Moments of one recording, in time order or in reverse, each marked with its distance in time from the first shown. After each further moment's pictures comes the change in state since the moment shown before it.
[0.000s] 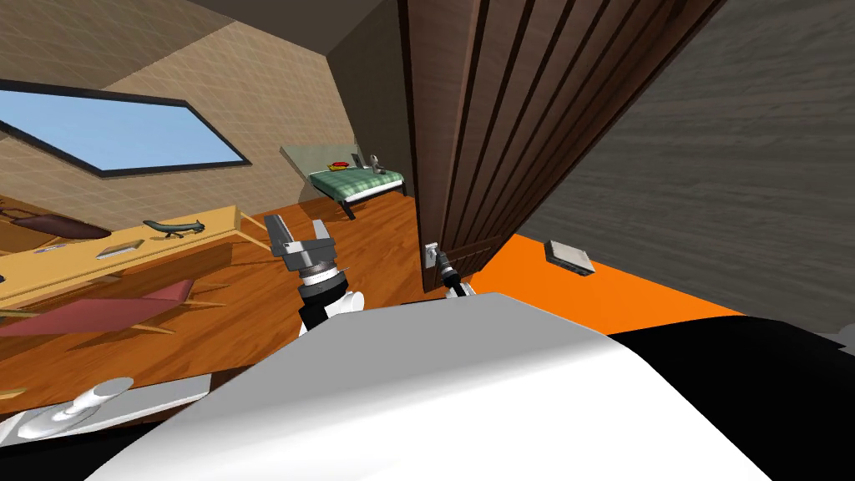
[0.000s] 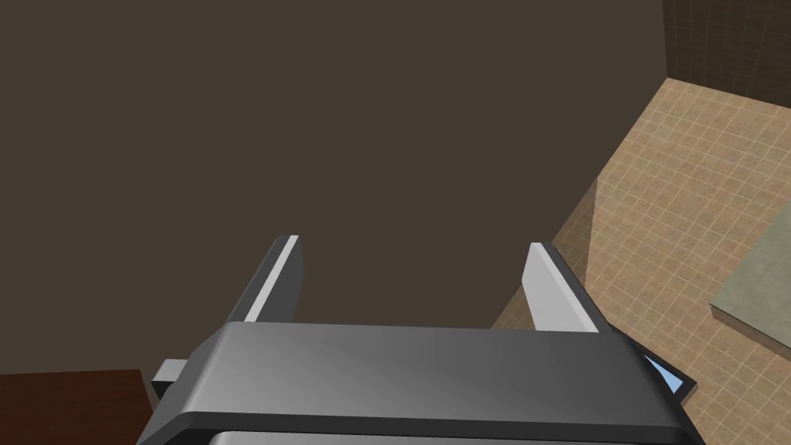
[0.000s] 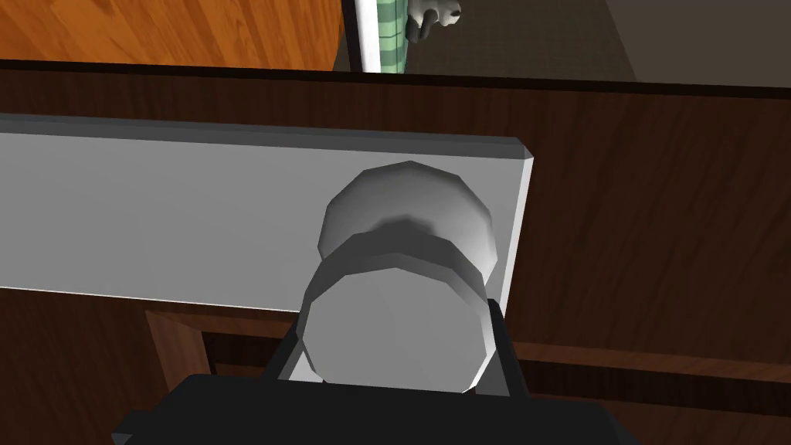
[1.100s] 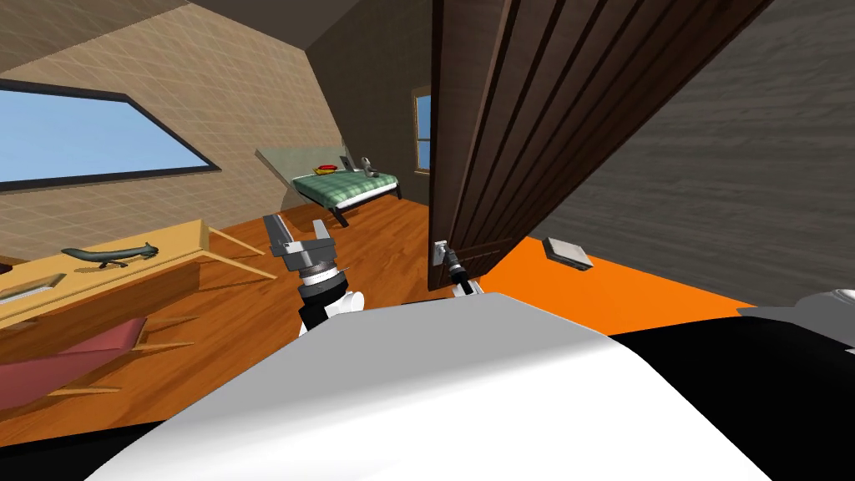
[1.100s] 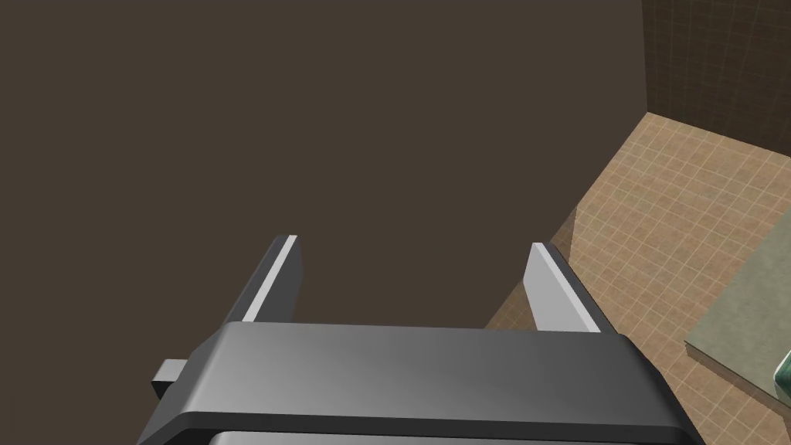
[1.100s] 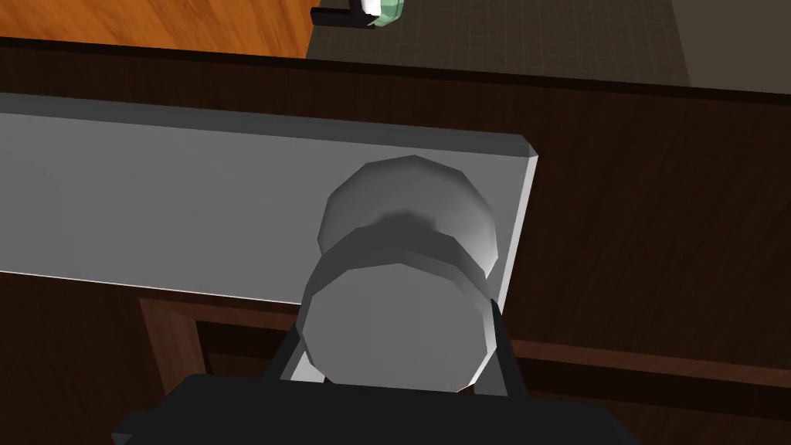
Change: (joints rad) arm -0.024 -0.027 -0.107 0.011 -0.038 0.007 0.016
